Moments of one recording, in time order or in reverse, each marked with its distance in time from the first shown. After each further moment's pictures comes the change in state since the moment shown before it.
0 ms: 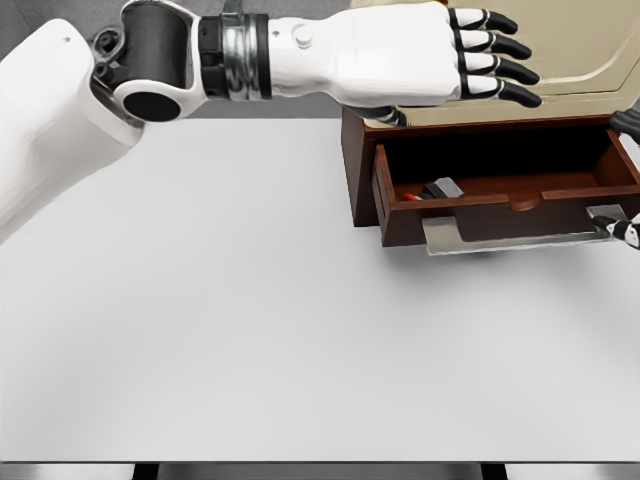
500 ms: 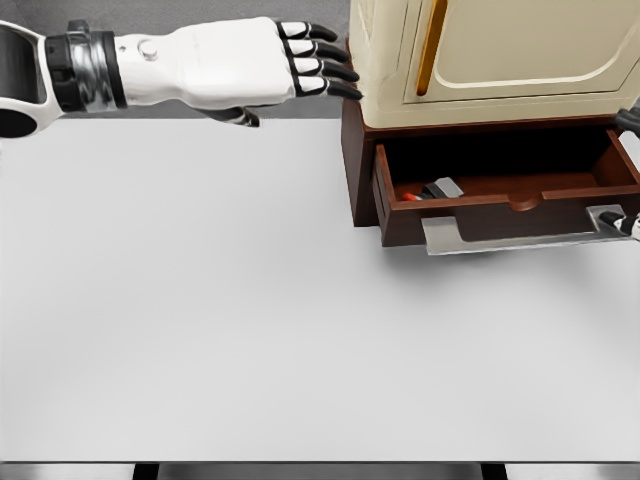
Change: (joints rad) left arm 0.055 0.344 -0.023 -0.061 0.031 0.000 0.003; right arm -0.028 -0.016 0.010 0.060 0.024 0.000 0.001
